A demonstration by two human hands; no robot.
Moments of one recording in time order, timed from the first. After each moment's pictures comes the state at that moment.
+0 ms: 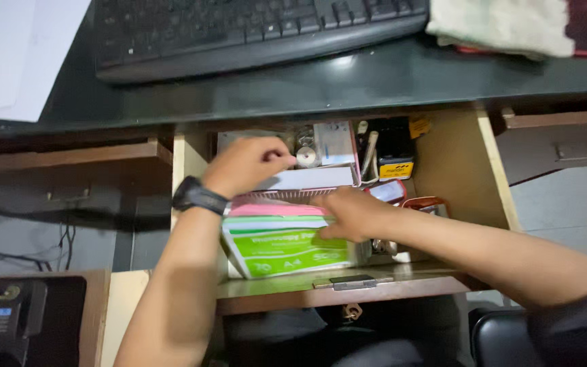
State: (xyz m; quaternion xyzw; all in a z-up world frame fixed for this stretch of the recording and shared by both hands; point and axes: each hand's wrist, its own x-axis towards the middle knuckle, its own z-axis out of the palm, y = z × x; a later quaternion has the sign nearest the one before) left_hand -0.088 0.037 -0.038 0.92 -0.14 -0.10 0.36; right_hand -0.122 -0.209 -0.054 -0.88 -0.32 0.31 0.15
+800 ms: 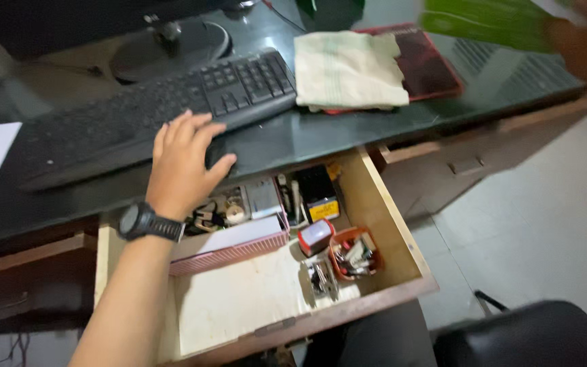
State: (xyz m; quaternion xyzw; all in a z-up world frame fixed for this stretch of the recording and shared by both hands) left_hand -0.042 -0.039 0.046 0.91 -0.27 0.27 0.18; right_hand -0.070 -0.572 0.128 -0.95 0.00 -0.30 -0.11
